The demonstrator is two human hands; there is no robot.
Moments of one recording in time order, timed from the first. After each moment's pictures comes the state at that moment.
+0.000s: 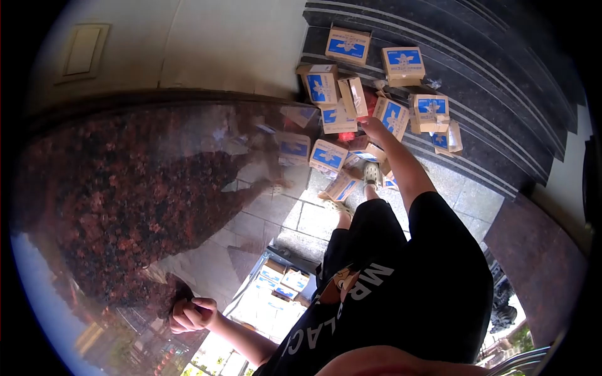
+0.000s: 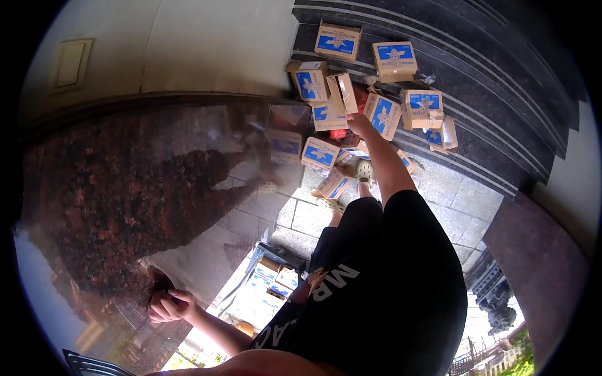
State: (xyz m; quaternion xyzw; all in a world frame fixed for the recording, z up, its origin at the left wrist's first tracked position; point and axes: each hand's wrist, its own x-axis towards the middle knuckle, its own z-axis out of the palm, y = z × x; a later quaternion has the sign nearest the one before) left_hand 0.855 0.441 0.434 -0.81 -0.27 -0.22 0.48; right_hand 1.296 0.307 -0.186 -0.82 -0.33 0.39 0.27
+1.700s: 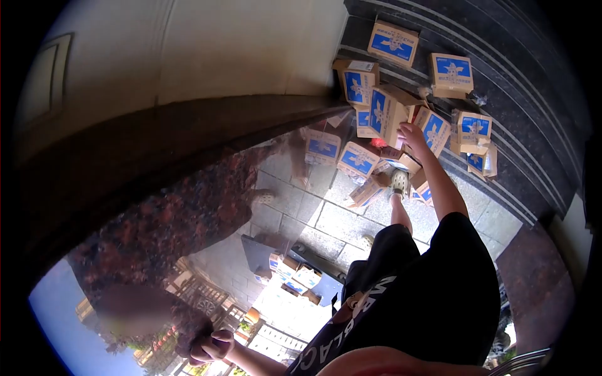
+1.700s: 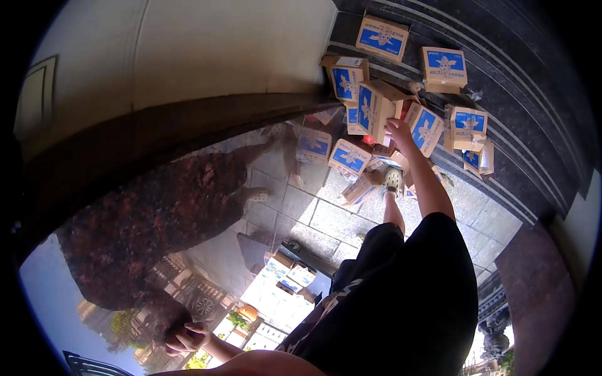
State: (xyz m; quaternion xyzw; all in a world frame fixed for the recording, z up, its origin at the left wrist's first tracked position) left_hand 0.856 0.447 0.418 -0.78 -0.28 -0.14 0.54; right_hand 1.303 0.335 -0.200 -0.66 0.04 0.54 0.52
